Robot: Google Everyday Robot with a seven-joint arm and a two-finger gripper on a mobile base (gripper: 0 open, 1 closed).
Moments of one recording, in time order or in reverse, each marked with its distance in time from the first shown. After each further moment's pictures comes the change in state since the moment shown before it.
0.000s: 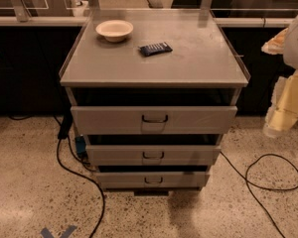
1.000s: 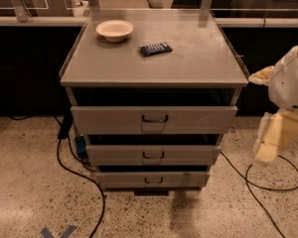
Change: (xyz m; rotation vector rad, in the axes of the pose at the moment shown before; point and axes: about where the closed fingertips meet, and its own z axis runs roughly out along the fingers) arm 0.005 0.030 0.052 -0.039 -0.054 -0.021
